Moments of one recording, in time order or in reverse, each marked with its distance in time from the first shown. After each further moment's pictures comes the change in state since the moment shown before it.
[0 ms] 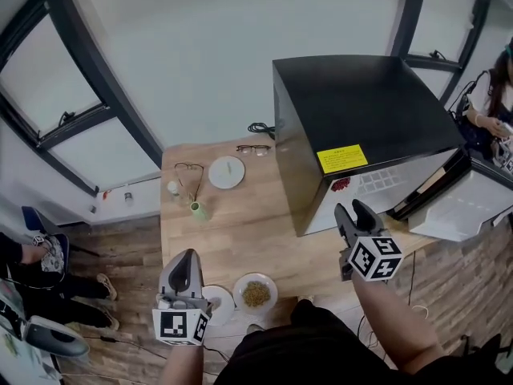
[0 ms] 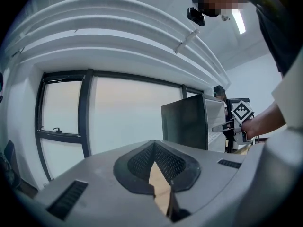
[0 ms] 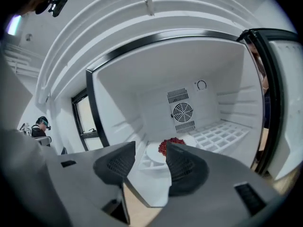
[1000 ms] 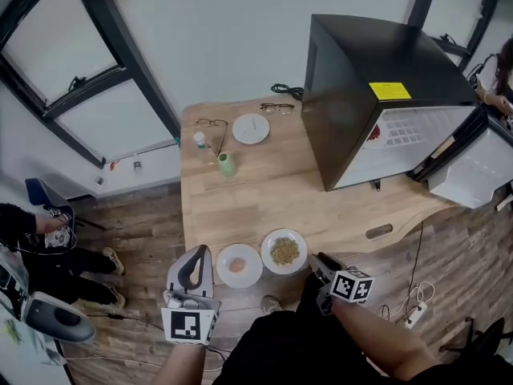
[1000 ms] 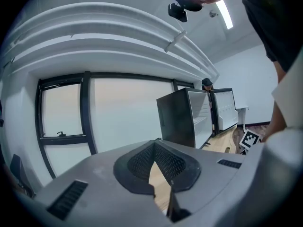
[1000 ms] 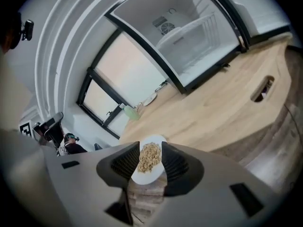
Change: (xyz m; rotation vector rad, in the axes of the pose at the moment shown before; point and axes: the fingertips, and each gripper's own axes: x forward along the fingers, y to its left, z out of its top) left arm -0.120 0.028 -0.043 0.102 0.053 -0.077; right arm -0.091 0.141 -0.315 0.438 0.389 0.175
